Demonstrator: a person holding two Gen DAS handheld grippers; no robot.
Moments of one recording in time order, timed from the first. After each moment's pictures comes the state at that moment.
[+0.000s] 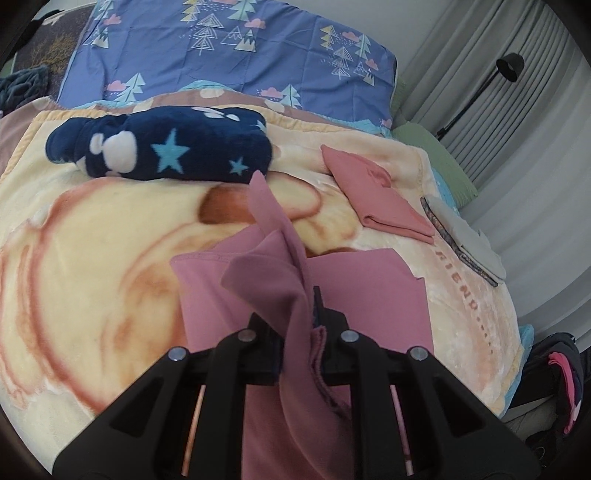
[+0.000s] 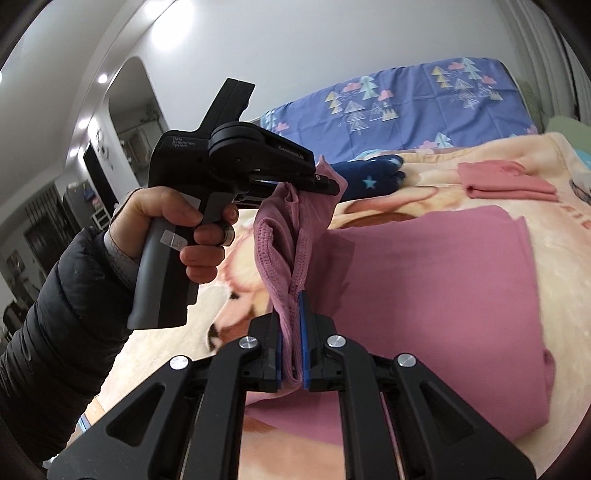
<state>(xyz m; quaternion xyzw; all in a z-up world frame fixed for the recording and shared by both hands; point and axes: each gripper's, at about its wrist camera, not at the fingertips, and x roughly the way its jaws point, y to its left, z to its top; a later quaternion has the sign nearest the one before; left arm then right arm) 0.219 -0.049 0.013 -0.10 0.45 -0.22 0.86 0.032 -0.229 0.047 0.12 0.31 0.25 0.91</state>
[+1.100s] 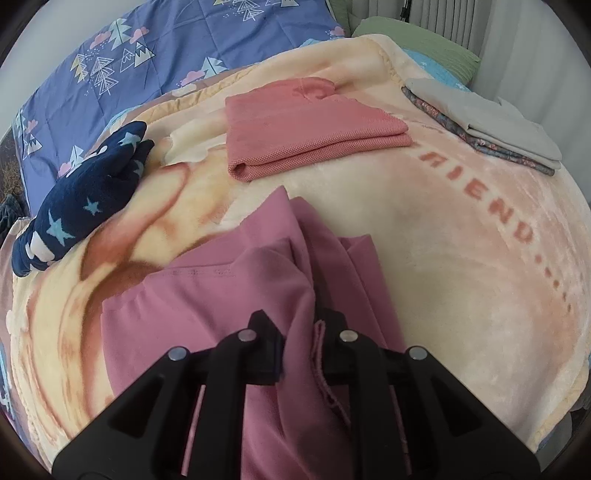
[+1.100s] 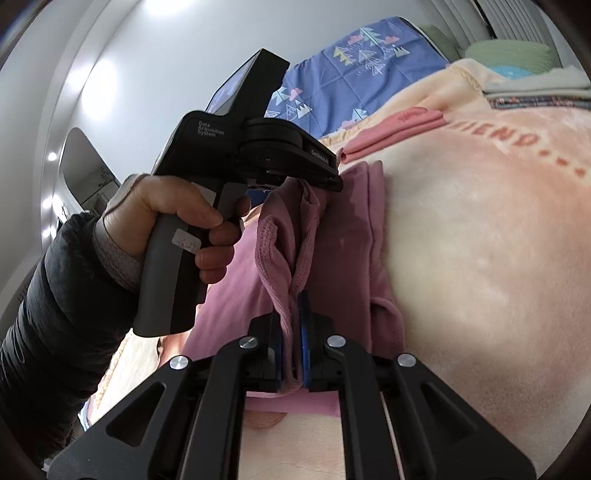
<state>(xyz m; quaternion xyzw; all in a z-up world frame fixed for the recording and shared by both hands) 0.217 -0.282 -0.036 0.16 0.48 -0.20 0.84 0.004 -0.370 -0.008 0.26 0.32 0.17 0.89</state>
